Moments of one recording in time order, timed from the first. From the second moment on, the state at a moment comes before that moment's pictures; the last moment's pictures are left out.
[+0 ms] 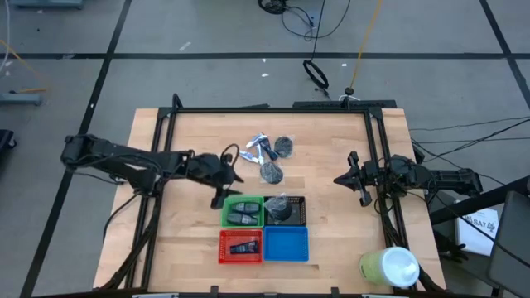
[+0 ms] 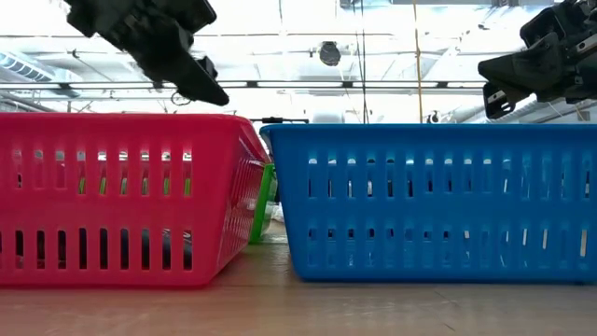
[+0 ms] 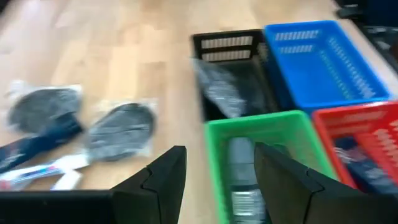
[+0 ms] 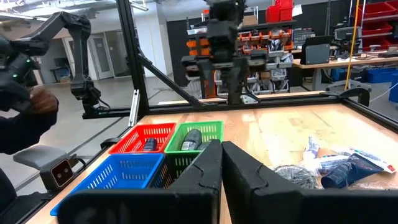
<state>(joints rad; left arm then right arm) -0.04 1.21 0.71 -0.12 0.08 0.07 -0.03 0.03 0.02 0.07 -0.18 0.13</state>
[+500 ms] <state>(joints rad) 0.34 1.27 0.71 -0.04 -0.09 0.01 -0.03 0.03 0.02 0.07 -0.18 0.13</state>
